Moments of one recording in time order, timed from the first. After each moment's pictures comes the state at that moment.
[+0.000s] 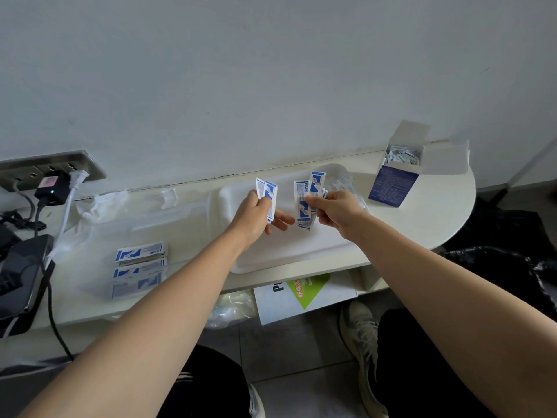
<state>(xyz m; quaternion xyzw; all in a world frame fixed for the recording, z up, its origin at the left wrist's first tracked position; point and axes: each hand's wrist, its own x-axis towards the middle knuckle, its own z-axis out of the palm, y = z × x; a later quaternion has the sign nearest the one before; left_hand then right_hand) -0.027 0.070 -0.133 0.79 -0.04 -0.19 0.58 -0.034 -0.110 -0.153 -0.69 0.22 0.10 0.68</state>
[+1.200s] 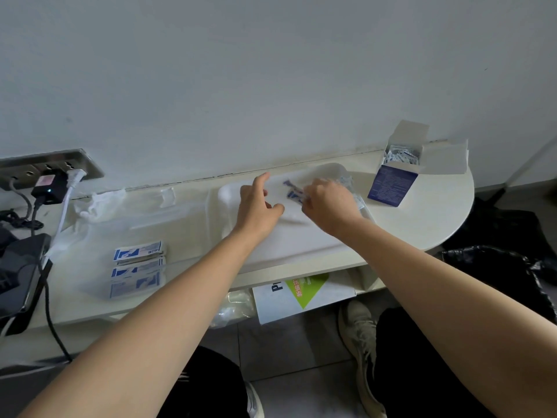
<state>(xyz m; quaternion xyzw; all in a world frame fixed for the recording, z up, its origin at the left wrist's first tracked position) -0.024 0.062 -0.137 0.89 -0.04 -0.06 0.46 -0.039 -0.096 -0.135 -0.99 -0.06 -0.08 0.14</state>
